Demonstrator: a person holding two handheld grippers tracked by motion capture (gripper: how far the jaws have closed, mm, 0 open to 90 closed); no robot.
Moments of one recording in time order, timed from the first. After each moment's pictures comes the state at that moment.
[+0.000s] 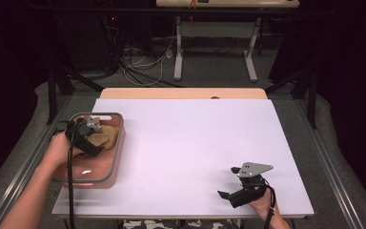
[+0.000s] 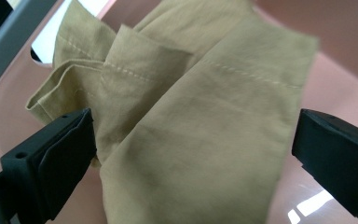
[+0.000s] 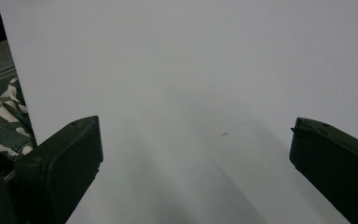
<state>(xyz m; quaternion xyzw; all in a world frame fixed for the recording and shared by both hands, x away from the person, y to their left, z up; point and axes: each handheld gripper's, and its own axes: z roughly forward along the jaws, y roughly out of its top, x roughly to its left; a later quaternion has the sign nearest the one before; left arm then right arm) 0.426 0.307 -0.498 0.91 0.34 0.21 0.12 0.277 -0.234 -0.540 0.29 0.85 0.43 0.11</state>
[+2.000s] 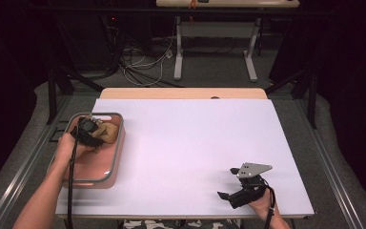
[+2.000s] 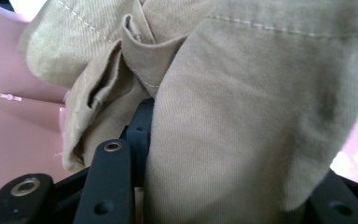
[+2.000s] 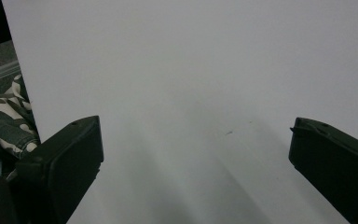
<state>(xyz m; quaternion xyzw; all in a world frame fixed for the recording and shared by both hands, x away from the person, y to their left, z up) 0.452 0.309 -0.521 0.87 0.45 0.16 0.13 0.277 -0.233 -0.542 0.28 0.85 0.43 0.11</state>
